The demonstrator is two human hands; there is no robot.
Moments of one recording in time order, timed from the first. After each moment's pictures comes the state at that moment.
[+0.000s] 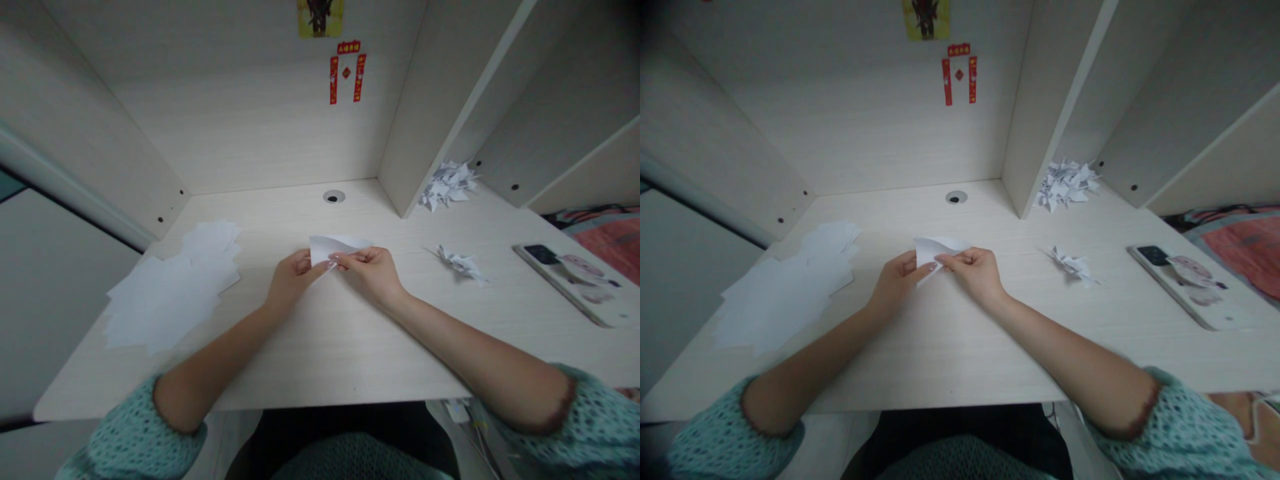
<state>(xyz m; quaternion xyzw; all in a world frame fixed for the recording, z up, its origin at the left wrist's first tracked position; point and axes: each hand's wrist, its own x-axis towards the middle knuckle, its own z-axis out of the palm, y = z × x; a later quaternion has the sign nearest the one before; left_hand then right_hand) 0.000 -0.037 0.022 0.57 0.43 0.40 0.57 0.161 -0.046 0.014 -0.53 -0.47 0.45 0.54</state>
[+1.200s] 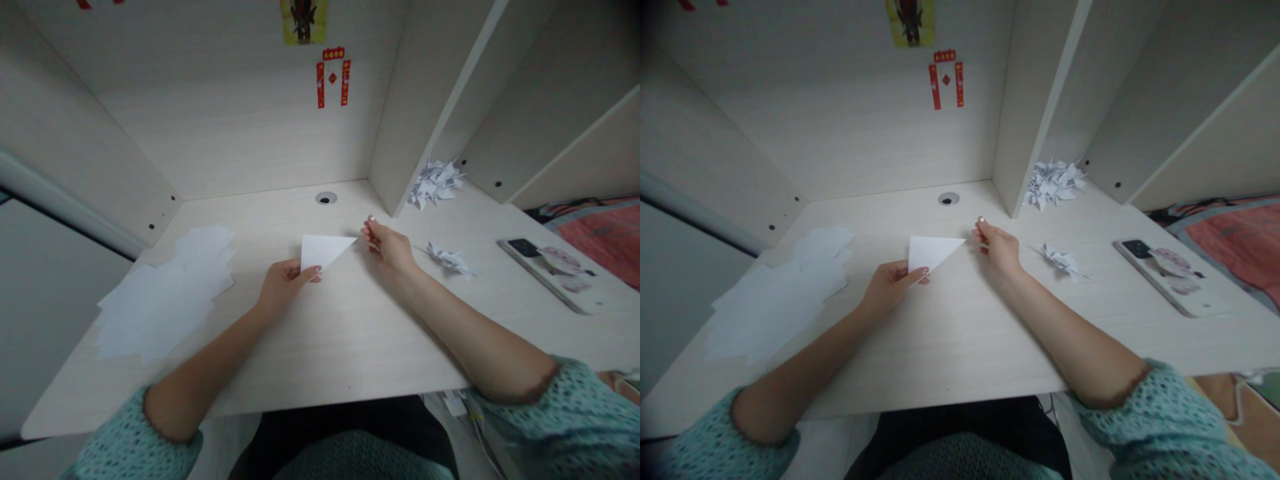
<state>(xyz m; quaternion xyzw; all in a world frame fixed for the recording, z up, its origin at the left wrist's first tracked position) -0.007 -0.031 0.018 0.66 0.48 0.34 0.47 0.208 -0.012 0.010 -0.54 -0.26 0.47 0.65</state>
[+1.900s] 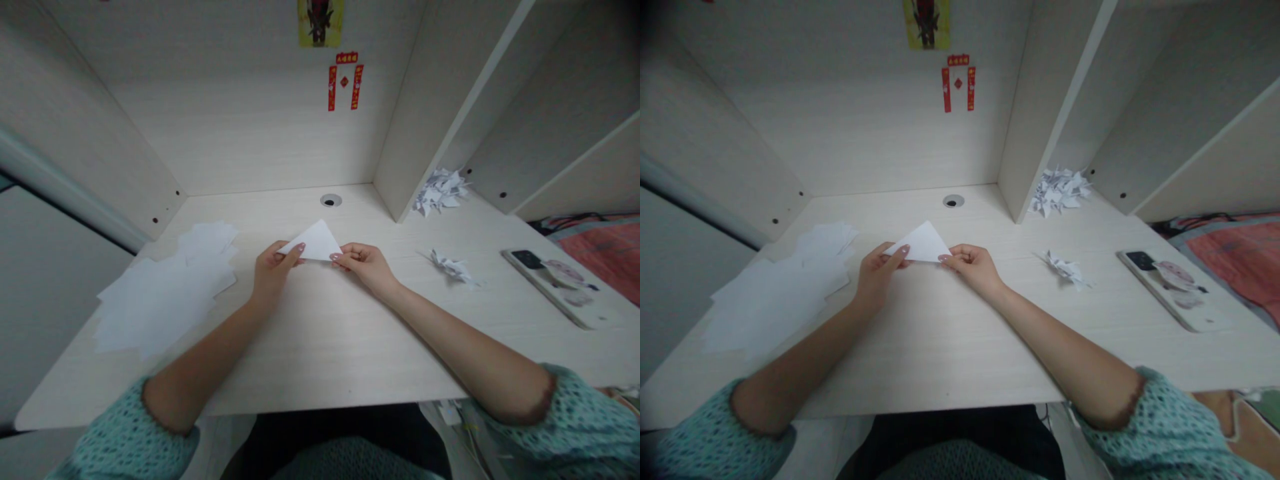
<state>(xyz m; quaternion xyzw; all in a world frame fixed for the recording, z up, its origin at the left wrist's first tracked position) -0.013 -0.018 0.023 0.53 0.48 0.51 0.47 0.178 -0.027 -0.001 -0.47 -0.50 0.52 0.50</state>
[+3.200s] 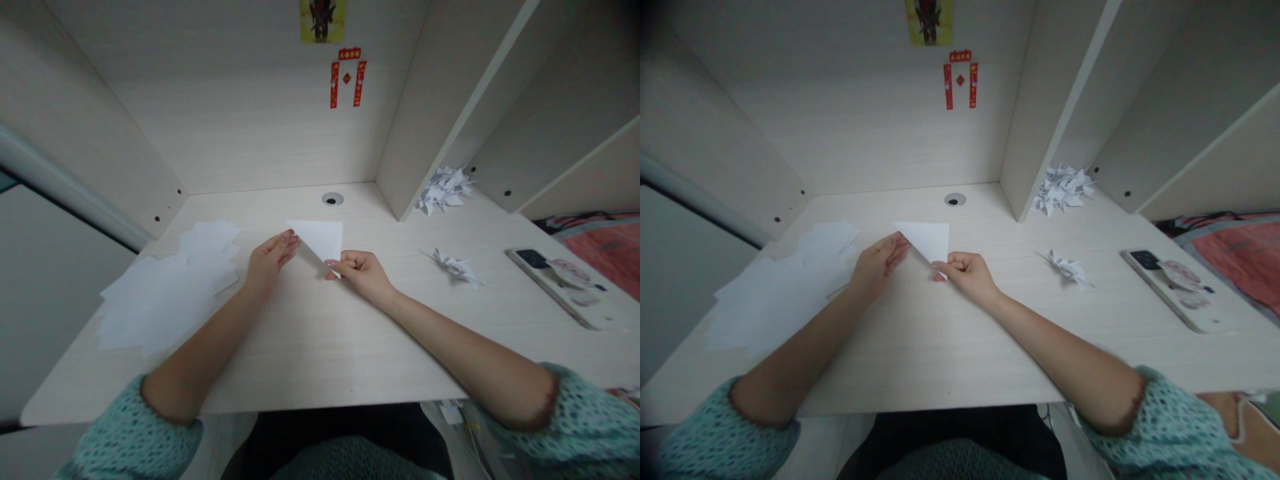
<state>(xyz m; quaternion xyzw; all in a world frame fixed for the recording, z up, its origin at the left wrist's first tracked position) -0.026 0.004 0.013 0.40 0.46 0.53 0.59 0.162 -0.041 0.001 -0.48 -0.52 0.53 0.47</state>
